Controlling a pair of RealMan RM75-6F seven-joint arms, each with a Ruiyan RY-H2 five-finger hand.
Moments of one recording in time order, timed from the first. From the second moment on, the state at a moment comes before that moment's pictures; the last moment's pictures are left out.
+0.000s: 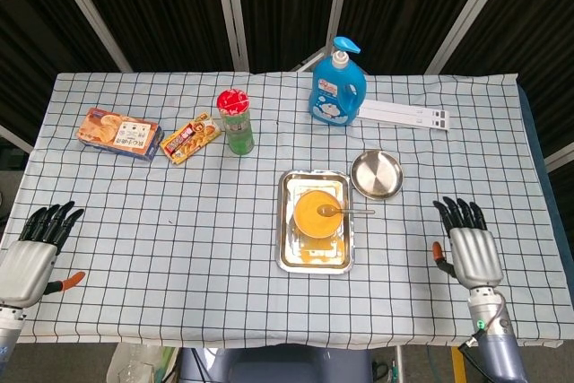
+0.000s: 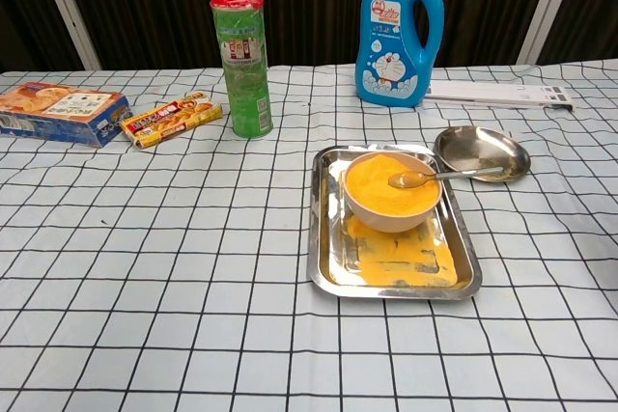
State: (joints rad) left arm -0.13 -1.13 0.02 -1.61 1.59 1.45 0.11; right arm 0.32 -1.23 -0.02 -1.85 -1.19 1.46 -0.36
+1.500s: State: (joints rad) left arm -0.15 -1.08 0.03 -1.64 1.58 1.40 0.04; right arm 0.59 -1.57 0.20 -1.69 -0.97 1.24 -0.75
